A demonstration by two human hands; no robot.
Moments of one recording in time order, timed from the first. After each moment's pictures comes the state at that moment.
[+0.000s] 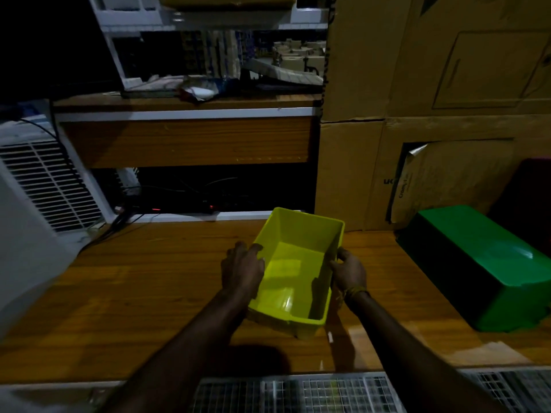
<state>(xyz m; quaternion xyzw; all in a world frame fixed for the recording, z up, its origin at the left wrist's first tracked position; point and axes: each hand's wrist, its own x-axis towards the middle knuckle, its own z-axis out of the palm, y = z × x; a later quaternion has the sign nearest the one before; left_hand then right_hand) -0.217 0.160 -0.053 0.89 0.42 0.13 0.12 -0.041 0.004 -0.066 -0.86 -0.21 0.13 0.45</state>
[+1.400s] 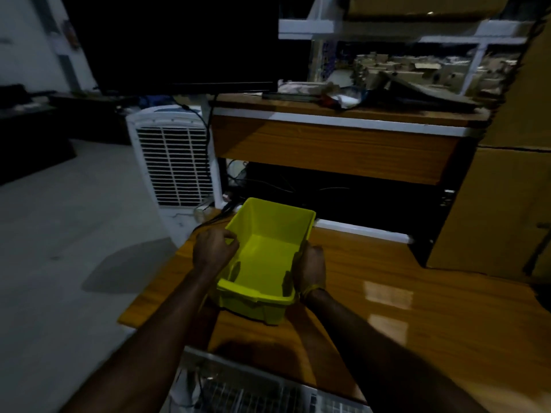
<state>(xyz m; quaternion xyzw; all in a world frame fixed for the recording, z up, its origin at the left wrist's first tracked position) -0.491 0.362 -0.020 0.79 0.54 0.25 0.17 -0.307 0.252 -0.044 -0.82 -0.38 0.16 0.38</state>
